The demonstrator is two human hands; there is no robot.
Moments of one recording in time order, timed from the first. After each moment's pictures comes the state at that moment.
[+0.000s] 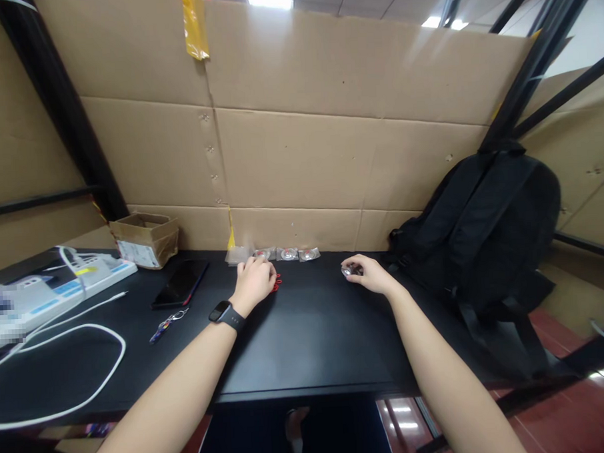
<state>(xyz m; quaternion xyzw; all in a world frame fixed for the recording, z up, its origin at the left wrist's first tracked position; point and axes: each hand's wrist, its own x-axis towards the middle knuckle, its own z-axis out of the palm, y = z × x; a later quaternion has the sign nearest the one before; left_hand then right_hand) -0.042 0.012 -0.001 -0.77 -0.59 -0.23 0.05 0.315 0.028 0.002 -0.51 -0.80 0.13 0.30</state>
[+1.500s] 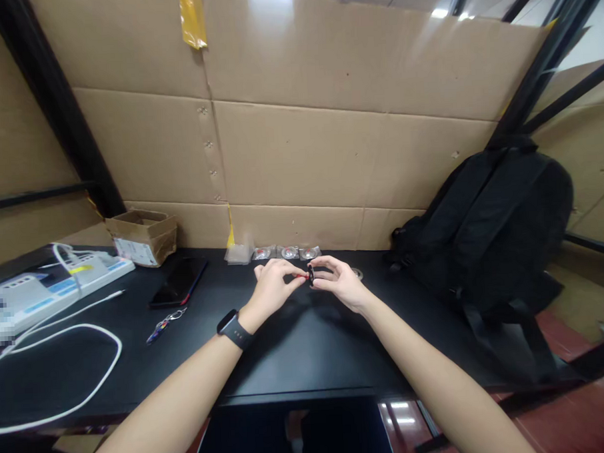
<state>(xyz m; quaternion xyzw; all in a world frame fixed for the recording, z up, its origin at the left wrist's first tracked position) -0.005 -0.023 0.020 -0.79 -0.47 -0.37 -0.10 0.207 -0.014 0.005 -0.30 -0.61 0.55 0.48</state>
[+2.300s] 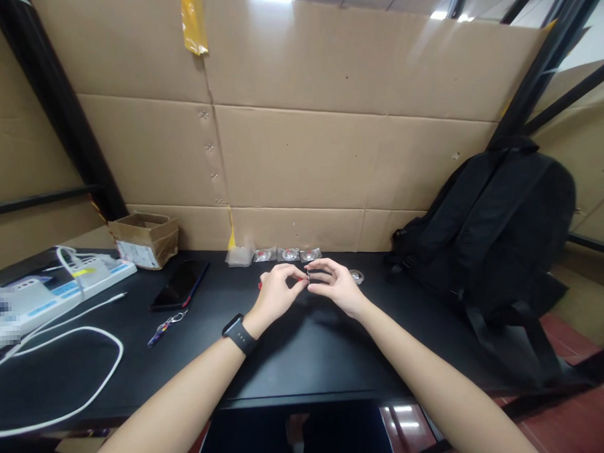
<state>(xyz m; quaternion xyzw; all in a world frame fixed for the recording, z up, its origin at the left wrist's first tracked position) 0.001 -0.022 0.009 -0.77 -0.44 -0.44 -0.15 0.195 -0.018 0.002 -0.29 -0.65 0.48 0.51</state>
